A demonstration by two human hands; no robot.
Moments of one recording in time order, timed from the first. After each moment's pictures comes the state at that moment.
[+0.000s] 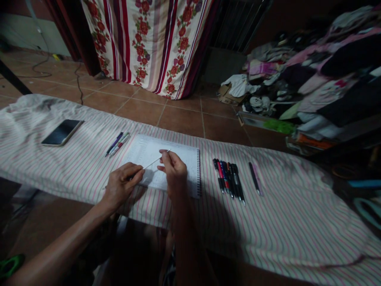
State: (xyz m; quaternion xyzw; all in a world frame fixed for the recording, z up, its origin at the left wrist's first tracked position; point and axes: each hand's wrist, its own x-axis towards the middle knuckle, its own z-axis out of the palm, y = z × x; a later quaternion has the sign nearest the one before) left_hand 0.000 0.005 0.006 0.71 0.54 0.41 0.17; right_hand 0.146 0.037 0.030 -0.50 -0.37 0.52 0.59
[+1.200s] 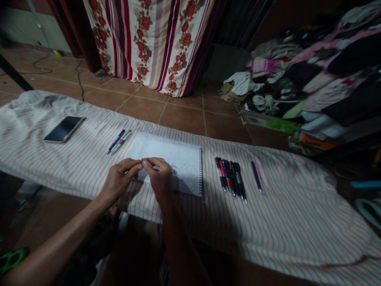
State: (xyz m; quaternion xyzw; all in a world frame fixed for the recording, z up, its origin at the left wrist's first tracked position) left_hand -0.010 0.013 0.008 0.64 0.54 0.47 0.30; right_hand 0.116 0.027 0.009 -0.52 -0.52 0.43 0.52
